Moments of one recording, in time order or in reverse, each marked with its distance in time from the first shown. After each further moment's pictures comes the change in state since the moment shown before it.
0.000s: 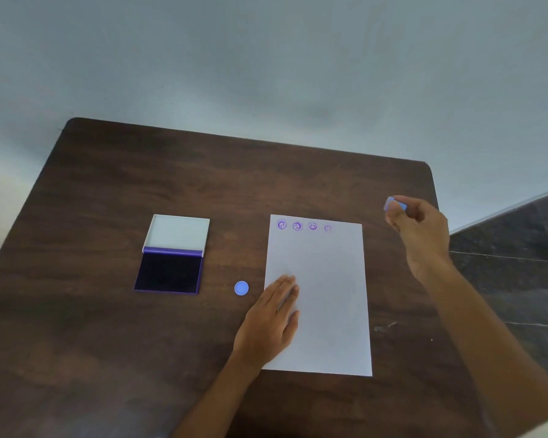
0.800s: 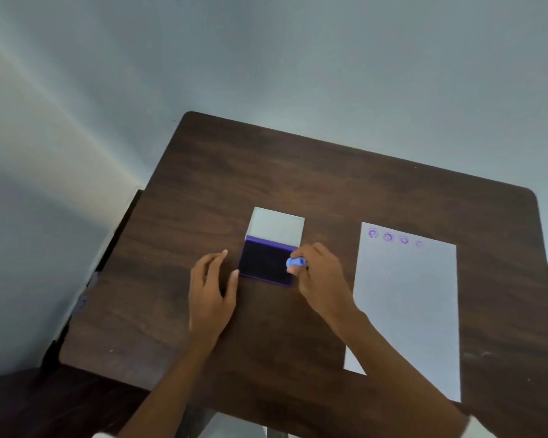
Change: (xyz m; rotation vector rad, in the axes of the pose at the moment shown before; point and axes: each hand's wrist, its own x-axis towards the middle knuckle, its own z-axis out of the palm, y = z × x) left_hand -0.086 -0.147 -0.173 0.016 0.336 -0.732; right_hand -0.185 -0.013 0.235 -0.548 -0.643 -0.385
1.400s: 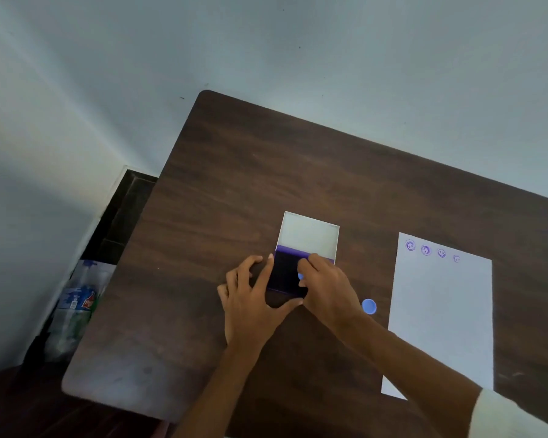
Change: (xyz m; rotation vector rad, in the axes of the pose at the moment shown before) left_hand 0.016 -0.008 0.025 0.259 -0.130 0.086; right_hand 0.032 -0.015 0.058 -0.435 -0.157 -0.279
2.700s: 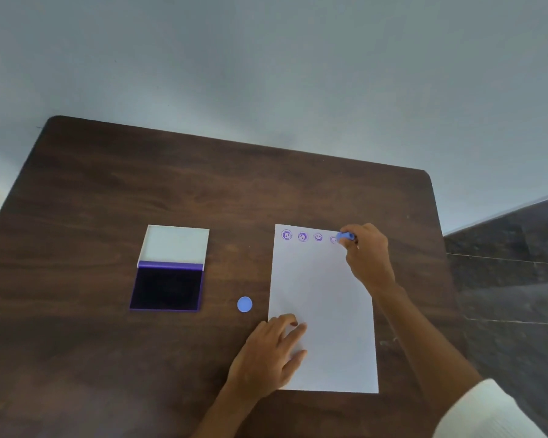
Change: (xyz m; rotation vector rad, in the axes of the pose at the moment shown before) left_hand -0.081 0.178 0.098 -0.287 -0.302 0.706; right_hand -0.105 0.260 -0.100 0.241 0.431 0.598
